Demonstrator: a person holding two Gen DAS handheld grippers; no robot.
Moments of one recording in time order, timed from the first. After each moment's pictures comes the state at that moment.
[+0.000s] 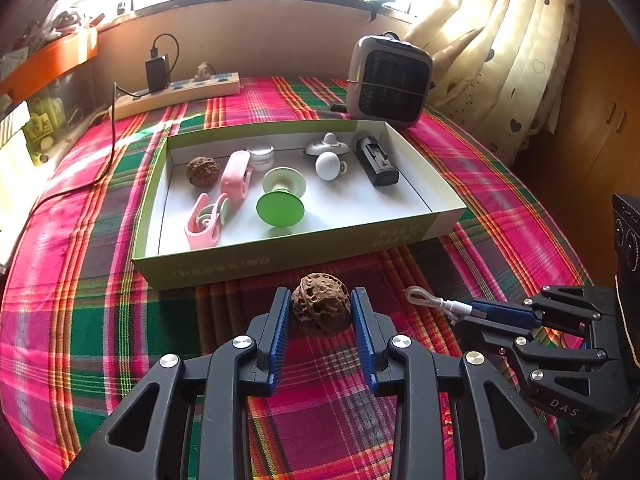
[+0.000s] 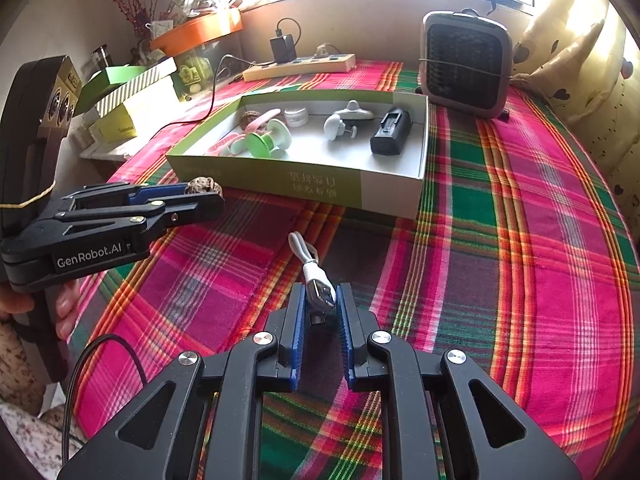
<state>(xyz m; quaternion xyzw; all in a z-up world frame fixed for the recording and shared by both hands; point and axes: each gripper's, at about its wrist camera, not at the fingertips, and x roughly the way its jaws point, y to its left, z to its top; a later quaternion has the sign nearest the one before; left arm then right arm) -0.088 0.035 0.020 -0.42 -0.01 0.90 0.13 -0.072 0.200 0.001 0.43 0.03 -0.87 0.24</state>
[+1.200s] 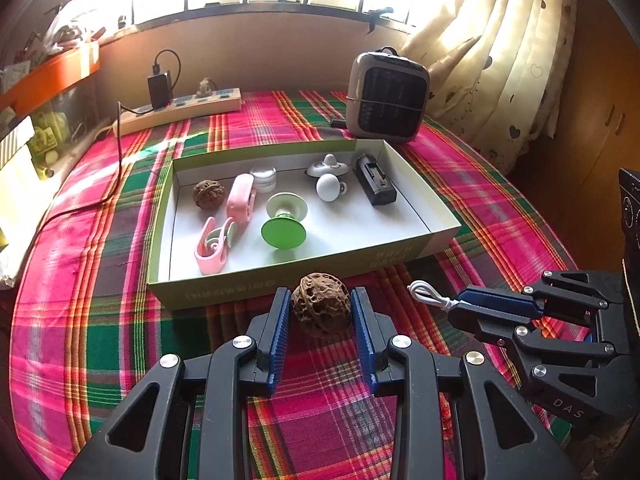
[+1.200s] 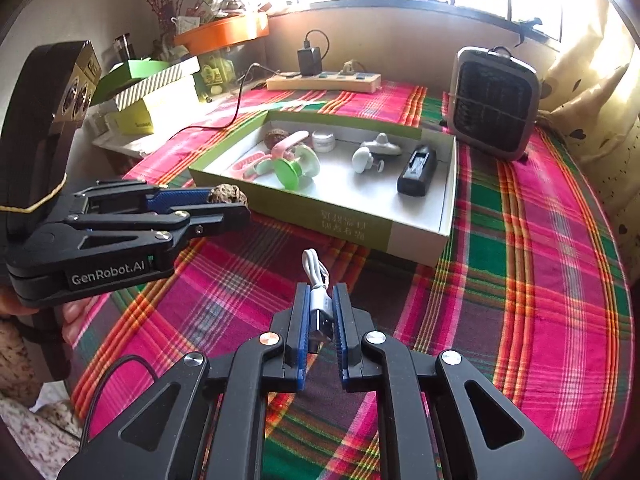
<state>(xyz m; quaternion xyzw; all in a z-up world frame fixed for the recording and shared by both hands) -0.089 0.035 0.037 -0.40 -0.01 0.91 0.13 -0.075 0.182 0.024 0.40 0.07 -0.88 0.26</state>
